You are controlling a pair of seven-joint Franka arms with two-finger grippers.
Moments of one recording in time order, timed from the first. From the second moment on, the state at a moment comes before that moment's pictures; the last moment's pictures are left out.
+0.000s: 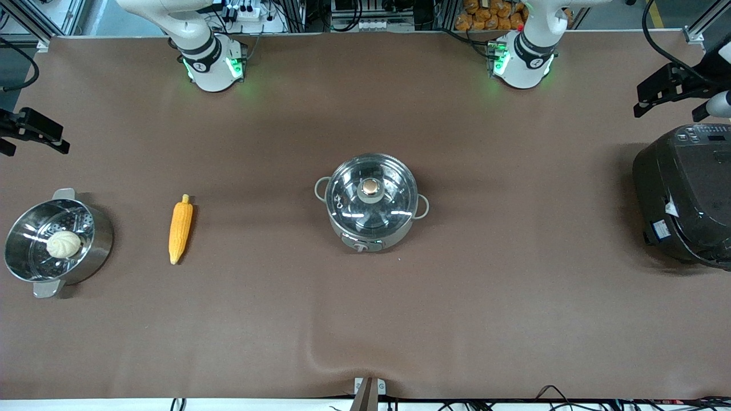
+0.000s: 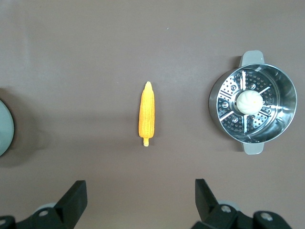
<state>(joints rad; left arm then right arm) -0.03 -0.03 -0.04 -1.43 0.00 1.38 0.03 0.11 0.01 -0.18 -1.50 0.00 1.51 -0.11</state>
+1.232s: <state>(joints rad) -0.12 0.11 -0.09 -1.44 0.00 1.40 0.01 0.11 0.02 -0.18 -1.50 0.00 1.51 -0.11</state>
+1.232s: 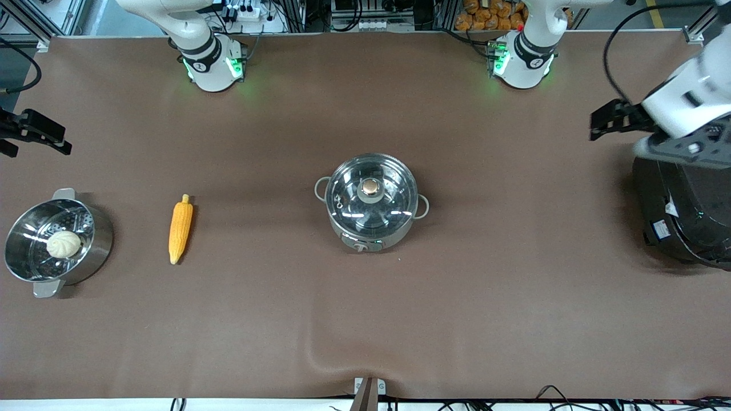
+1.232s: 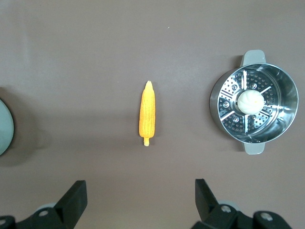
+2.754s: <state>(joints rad) -0.73 0.56 -0.09 -1.41 0.05 1.96 -0.89 0.14 0.21 -0.17 -2.00 0.06 2.17 -0.11</state>
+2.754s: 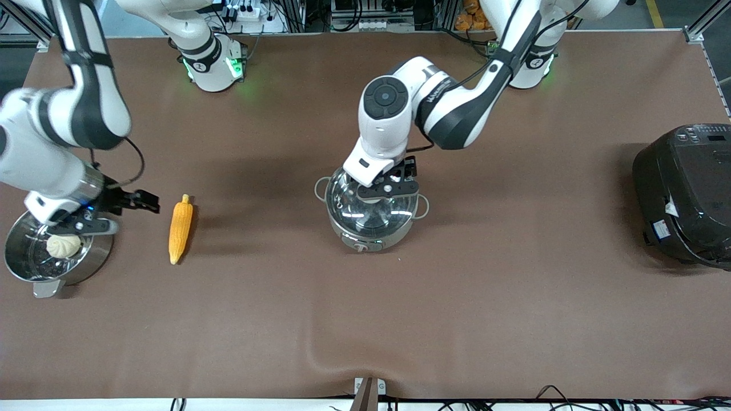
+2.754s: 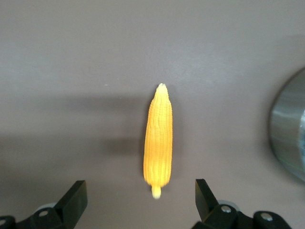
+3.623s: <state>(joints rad) -0.77 0.61 -0.09 -1.41 0.11 2.04 -0.92 0.13 0.49 -0.18 -2.02 0.06 2.38 -0.12</state>
